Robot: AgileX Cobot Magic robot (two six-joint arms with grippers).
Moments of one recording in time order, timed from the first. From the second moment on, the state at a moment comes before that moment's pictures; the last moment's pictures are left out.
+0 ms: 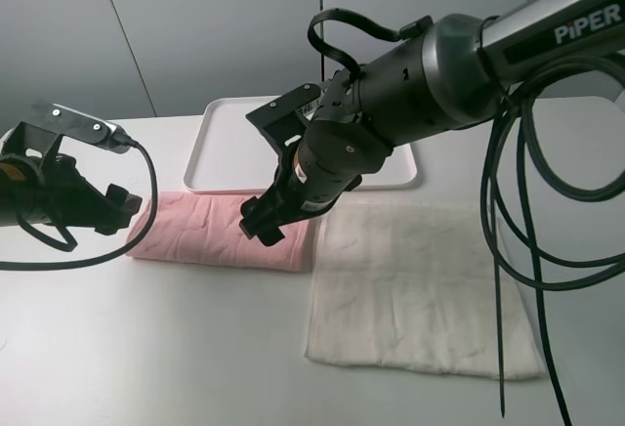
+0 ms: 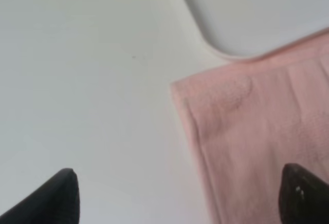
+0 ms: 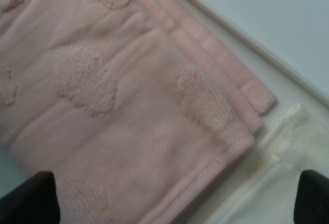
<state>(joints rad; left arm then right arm) -0.18 1.55 -0.47 -0.21 -0.21 0.37 0.86 1.98 -1.15 -0.38 0.38 0.52</state>
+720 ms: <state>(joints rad) -0.02 1.84 -1.01 -0.10 0.62 0.05 0.76 1.98 -1.23 0.04 0.58 0.22</state>
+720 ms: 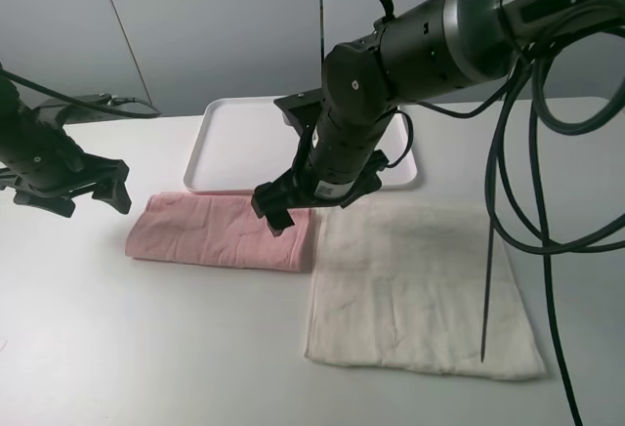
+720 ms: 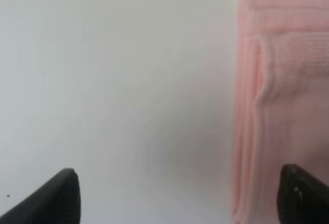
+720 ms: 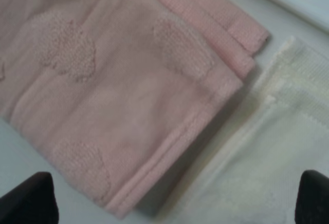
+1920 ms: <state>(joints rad) -0.11 2.00 -1.06 0.09 0.68 -0.18 0.76 1.98 -1.24 0.10 0.63 0.20</state>
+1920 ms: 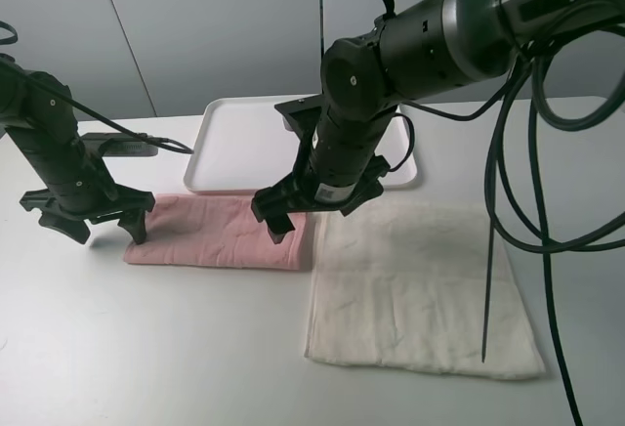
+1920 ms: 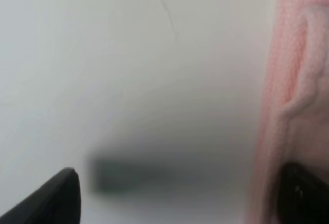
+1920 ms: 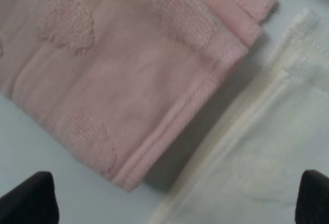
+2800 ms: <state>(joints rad) -0.11 1.97 -0.98 0.11 0.64 -0.17 0.76 2.16 -1.44 0.15 0.74 0.18</state>
